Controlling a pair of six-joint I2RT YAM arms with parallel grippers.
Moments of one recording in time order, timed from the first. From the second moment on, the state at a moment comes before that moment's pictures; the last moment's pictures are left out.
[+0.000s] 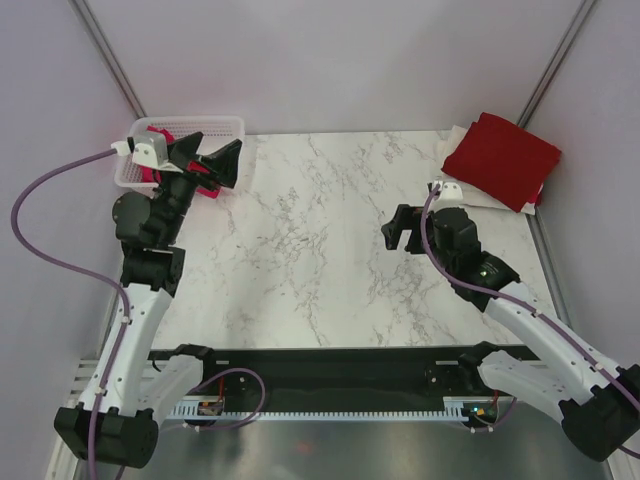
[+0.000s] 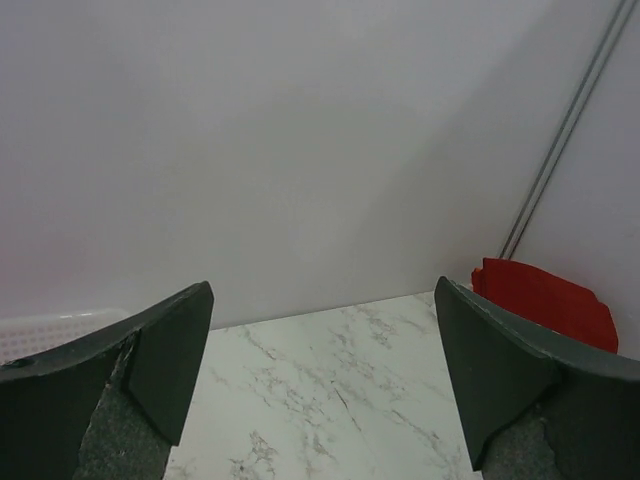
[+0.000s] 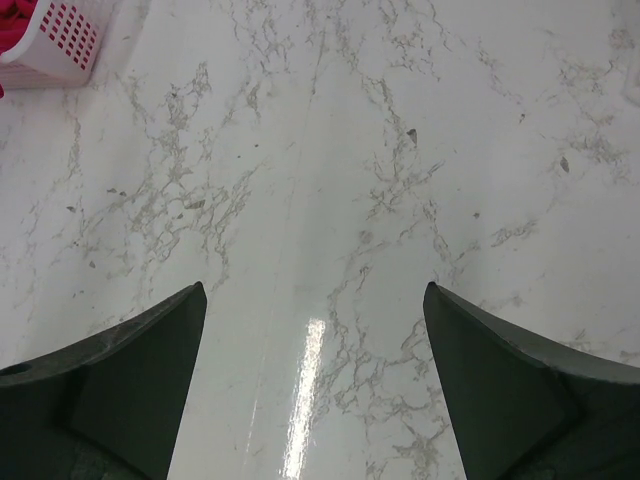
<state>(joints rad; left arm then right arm) -0.12 0.91 0.95 0.34 0.21 -0.28 0.55 0.95 0.79 -0.25 0.20 0.44</state>
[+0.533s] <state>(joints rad) 0.05 1.69 1.73 -0.35 0.00 -0.32 0.55 0.91 0.80 -0.30 0.13 0.43</state>
